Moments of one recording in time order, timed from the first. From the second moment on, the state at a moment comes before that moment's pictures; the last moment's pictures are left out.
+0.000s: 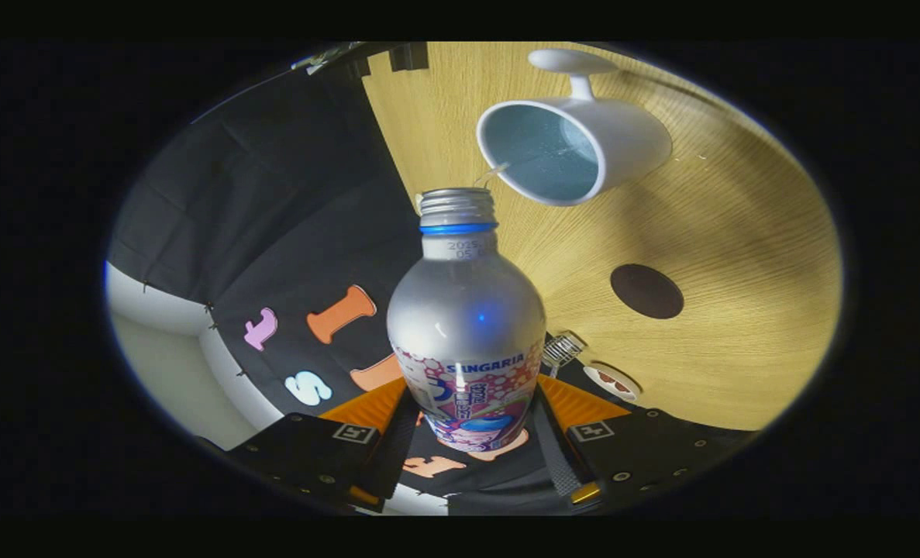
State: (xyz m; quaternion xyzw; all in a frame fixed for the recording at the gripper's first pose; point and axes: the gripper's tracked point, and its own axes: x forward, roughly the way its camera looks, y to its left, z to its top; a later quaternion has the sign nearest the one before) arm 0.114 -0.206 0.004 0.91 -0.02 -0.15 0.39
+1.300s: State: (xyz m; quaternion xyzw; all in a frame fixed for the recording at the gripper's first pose) arm 0.113 -0.226 0.009 0.93 -0.08 -0.14 0.33
